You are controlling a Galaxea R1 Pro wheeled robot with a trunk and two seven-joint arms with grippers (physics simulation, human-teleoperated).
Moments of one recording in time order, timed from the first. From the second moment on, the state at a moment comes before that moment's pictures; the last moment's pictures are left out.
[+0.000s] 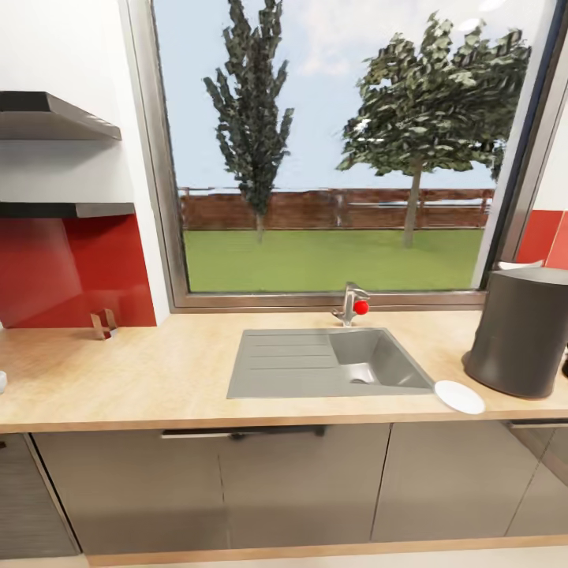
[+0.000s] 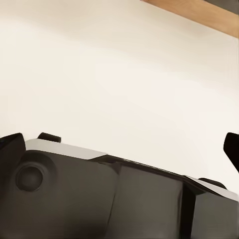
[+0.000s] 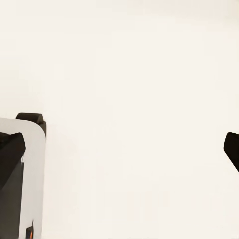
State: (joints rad) left arm 0.13 -0.13 0.03 -0.30 0.26 -0.36 -0.02; right arm -0.07 -0.25 -0.64 0.03 0.72 -0.30 0.02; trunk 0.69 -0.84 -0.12
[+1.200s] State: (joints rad) left arm 0.13 -0.13 0.03 -0.30 0.26 -0.36 -0.02; right arm -0.07 -0.25 -0.64 0.03 0.72 -0.30 0.02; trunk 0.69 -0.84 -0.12
